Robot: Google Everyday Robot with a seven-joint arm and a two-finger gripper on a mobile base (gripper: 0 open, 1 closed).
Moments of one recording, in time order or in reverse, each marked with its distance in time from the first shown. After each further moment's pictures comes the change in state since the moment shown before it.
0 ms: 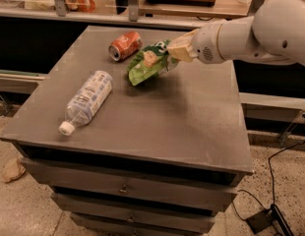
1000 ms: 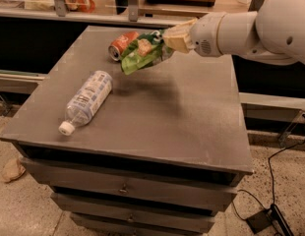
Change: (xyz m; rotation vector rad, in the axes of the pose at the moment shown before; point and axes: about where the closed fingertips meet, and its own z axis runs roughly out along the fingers) arm -0.032 -0.003 -0.006 0.010 -0.122 -0.012
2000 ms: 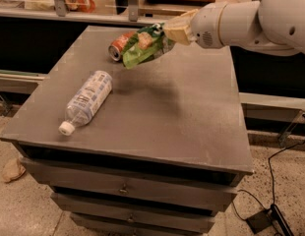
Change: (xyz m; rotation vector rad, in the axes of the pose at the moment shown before) arm -0.017 -0.010 -0.002 0.005 -0.014 -0.062
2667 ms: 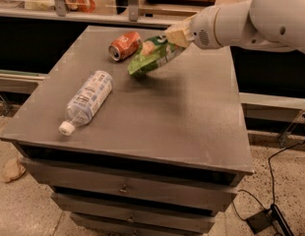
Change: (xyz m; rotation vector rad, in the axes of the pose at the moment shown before) arm 0.019 -0.005 0.005 0.056 0.111 0.144
